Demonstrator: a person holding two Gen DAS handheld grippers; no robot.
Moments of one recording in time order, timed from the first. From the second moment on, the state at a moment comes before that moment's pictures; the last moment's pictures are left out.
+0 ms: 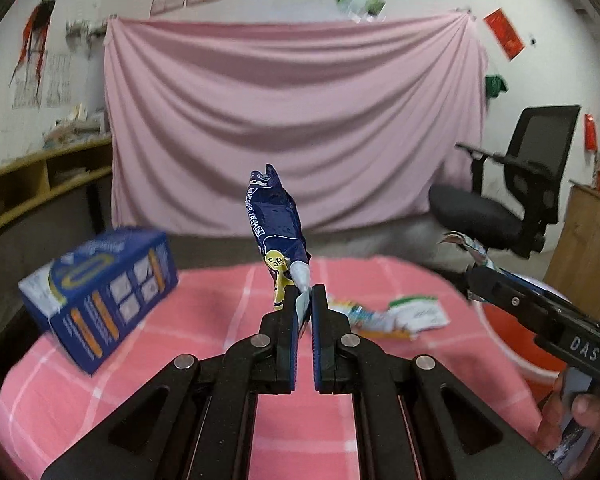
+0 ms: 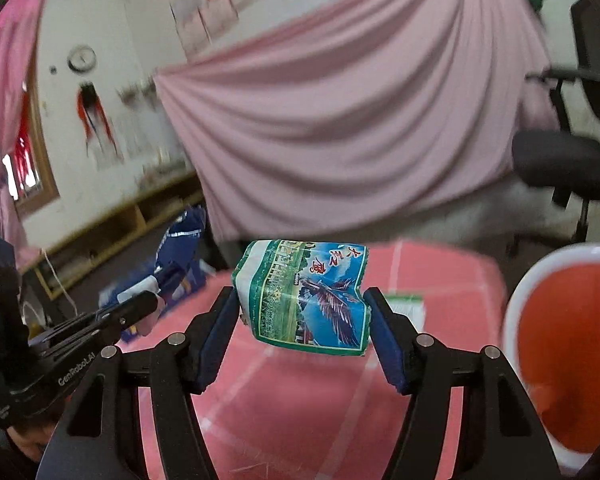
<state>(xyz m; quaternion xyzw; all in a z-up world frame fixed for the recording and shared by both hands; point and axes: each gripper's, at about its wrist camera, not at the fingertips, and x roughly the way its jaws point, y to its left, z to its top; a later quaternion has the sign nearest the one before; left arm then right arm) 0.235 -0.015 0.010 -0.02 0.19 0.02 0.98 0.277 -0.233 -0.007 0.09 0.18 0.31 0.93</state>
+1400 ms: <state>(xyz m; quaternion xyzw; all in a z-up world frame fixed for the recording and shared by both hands) 0.326 -0.250 0.033 0.06 0.24 -0.24 0.94 0.280 -0.416 -0.019 0.17 0.18 0.03 0.97</state>
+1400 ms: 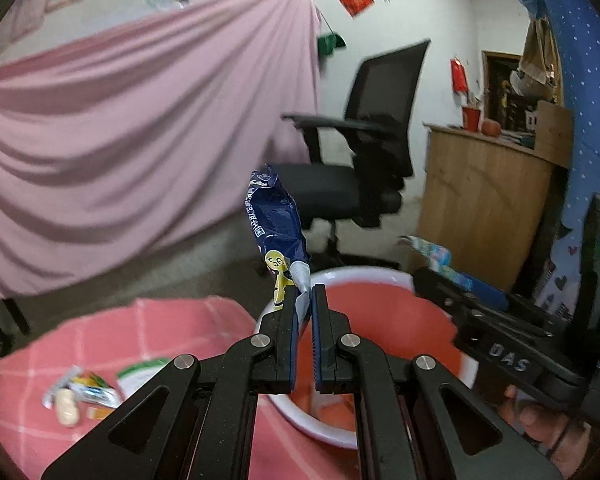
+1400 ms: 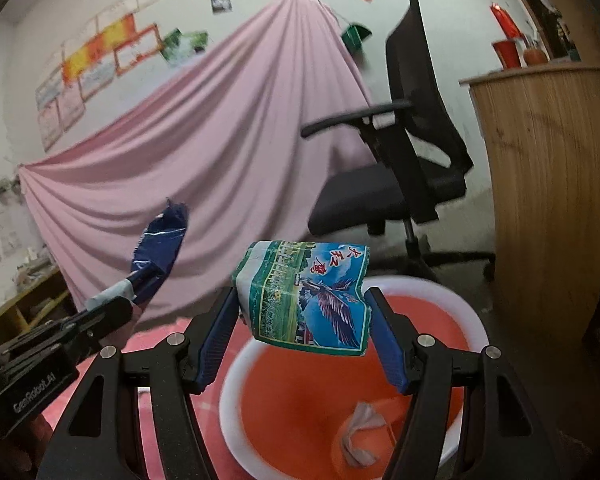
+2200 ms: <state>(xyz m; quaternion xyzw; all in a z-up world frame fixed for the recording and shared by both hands) 0.345 -0.242 0.022 0.03 0.30 -0.25 0.92 0.297 -0.438 -0.041 0.21 0.27 -0.01 0.94</state>
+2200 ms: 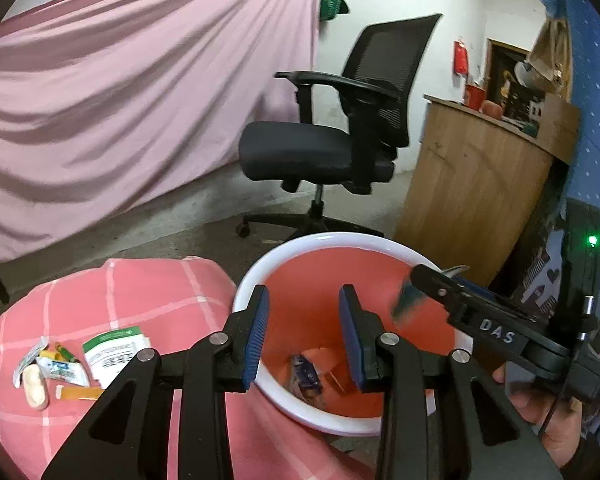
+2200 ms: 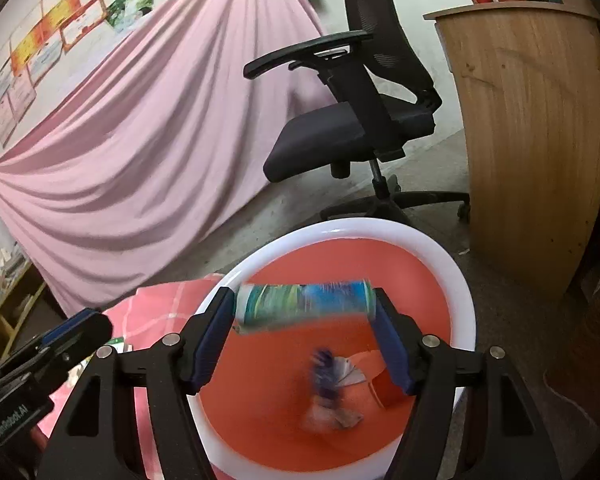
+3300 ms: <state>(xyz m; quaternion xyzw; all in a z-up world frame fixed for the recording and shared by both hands) 0.256 -0.040 0.053 -0.05 0.08 -0.02 1.00 0.243 -0.282 0.030 0.02 -0.04 0.07 1.00</state>
